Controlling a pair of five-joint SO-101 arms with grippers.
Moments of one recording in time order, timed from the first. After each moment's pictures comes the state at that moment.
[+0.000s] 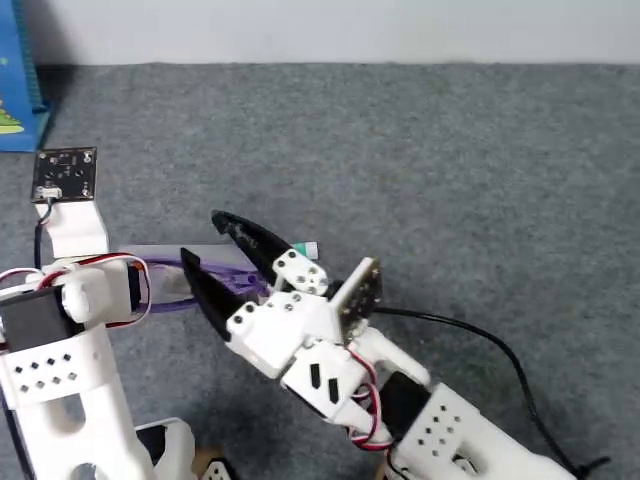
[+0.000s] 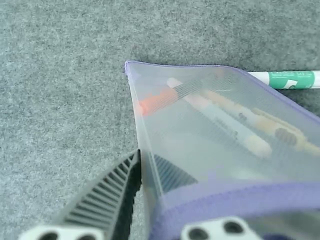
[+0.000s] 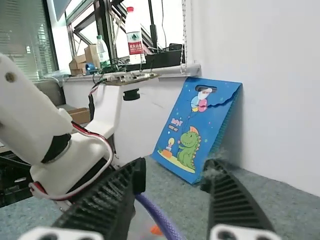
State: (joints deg) left arm -19.3 -42.9 23.9 96.1 -2.9; right arm -54.9 -61.0 64.1 -3.6 -9.4
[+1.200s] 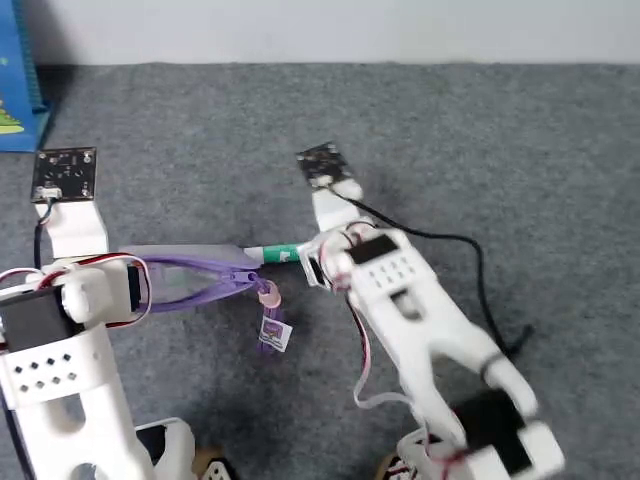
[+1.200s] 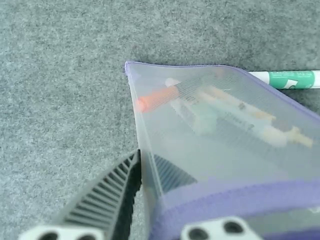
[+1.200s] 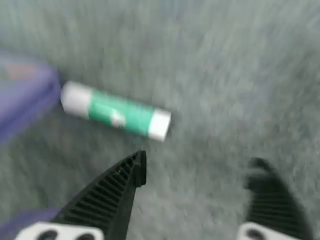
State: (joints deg) left arm -19.3 -42.9 23.9 96.1 -2.9; right arm -27.7 -6.0 30.2 46.4 0.3
